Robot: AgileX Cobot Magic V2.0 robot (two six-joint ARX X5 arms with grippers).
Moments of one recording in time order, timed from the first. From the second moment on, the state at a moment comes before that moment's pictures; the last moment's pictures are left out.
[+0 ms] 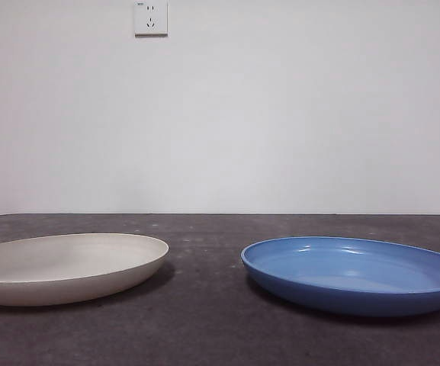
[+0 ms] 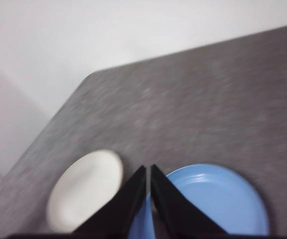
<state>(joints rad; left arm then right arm) -0.16 0.57 0.94 -0.48 0.28 -0.27 0.10 0.51 0.77 -0.55 -0.49 0.39</state>
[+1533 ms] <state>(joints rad) -0.12 0.94 0.98 -0.83 0.39 -0.20 0.14 0.57 0.81 -0.61 -0.63 0.26</state>
